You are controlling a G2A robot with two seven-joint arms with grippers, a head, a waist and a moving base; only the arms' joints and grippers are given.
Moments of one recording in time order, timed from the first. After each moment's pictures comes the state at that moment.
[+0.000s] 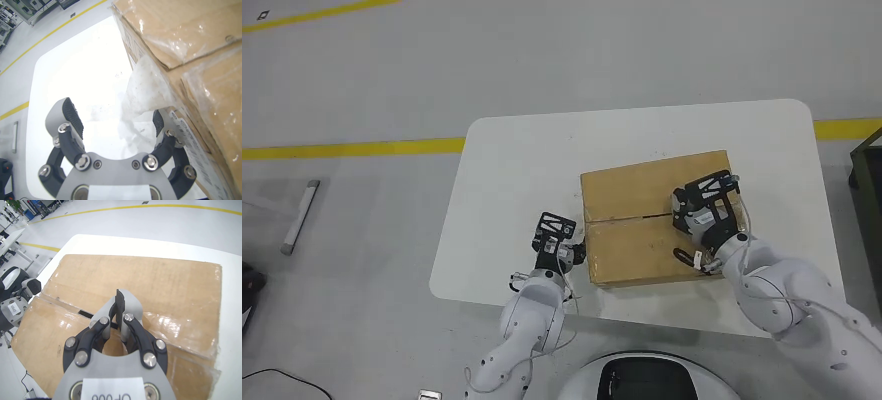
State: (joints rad) left arm 1.19 -1.31 -1.02 -1.71 1.56 0.18 -0.44; right arm -1.27 -1.05 1.24 -1.99 -0.95 0.17 0.50
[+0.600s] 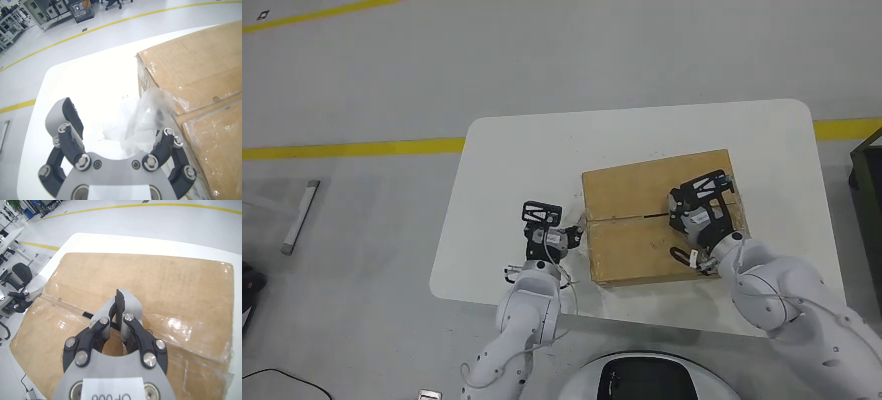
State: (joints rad) left arm 1.19 -1.33 -1.06 -1.75 1.51 0.24 -0.35; right arm -1.26 -1.07 1.23 -1.97 -0.97 0.16 0.50
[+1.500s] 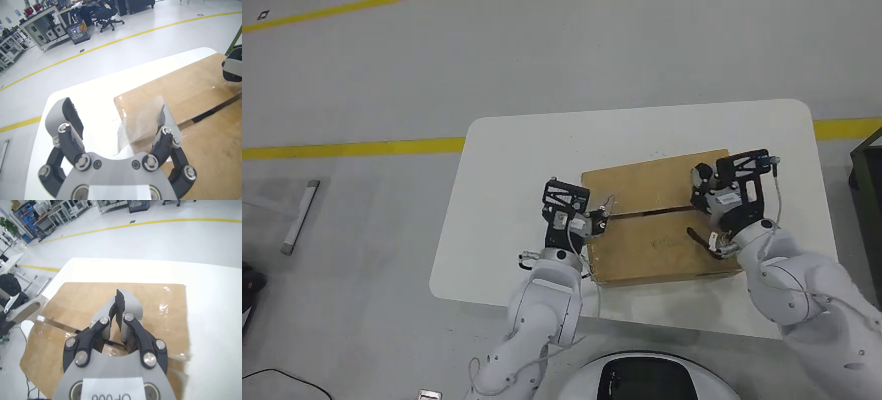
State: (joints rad) left arm 1.08 -1.39 -0.95 -1.87 1.61 0.23 -0.47; right arm -1.29 -1.09 1.37 -2.06 -0.93 0.24 0.43
